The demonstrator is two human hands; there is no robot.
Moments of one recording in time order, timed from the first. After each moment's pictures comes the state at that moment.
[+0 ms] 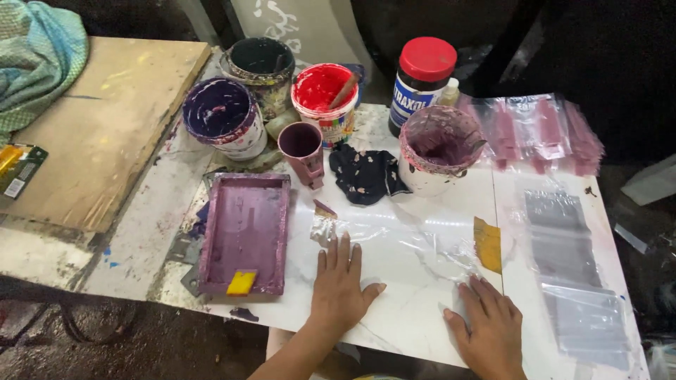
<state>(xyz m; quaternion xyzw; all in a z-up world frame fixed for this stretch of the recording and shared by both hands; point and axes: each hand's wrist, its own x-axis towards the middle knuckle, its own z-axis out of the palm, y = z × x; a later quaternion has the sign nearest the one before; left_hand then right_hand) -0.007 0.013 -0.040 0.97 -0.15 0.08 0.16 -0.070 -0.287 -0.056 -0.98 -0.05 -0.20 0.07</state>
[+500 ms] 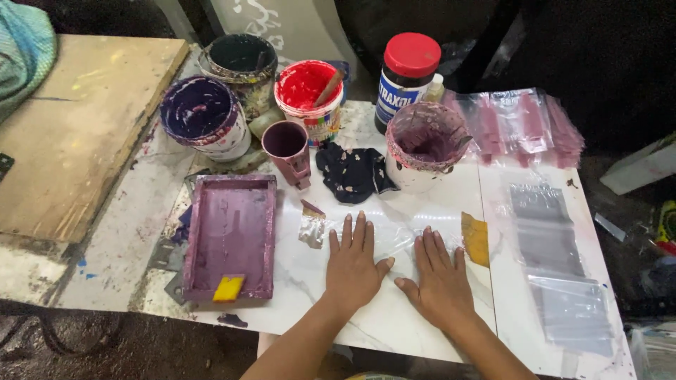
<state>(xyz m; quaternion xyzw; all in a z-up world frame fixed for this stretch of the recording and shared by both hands) 0.032 -0.030 -0.029 0.97 -0.16 0.09 0.18 0.007 -0.237 -0.037 -0.99 -0.13 0.02 0.01</state>
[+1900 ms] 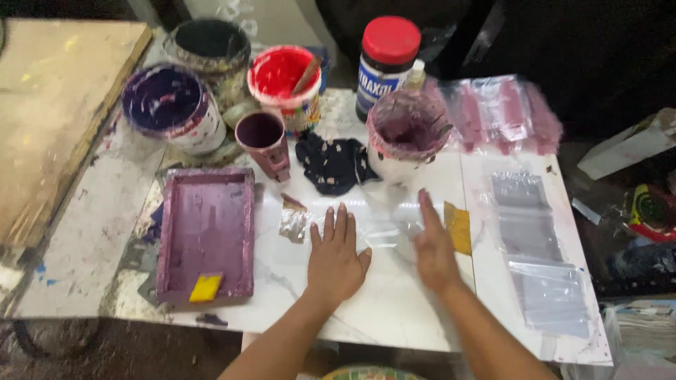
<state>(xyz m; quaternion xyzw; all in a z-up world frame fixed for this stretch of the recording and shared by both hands) 0.033 -0.032 0.039 0.97 -0.12 -0.17 0.14 0.045 -0.253 -0.015 -0.85 -0.16 -0.14 0.48</state>
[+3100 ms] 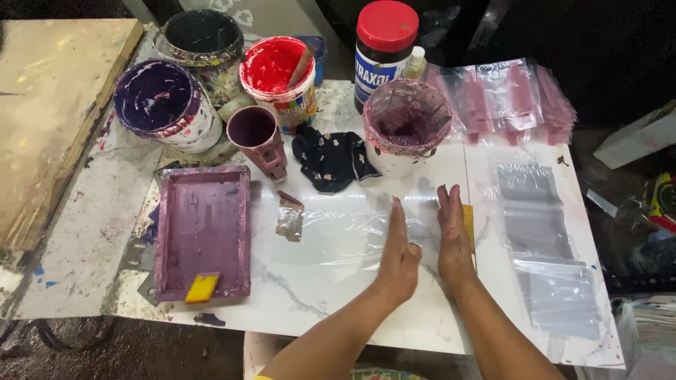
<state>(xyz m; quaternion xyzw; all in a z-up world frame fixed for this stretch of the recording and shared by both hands) 0.030 -0.139 -0.041 0.73 -0.20 0.06 0.65 0.038 -0.256 0.020 -0.81 -0.02 -0.07 0.58</state>
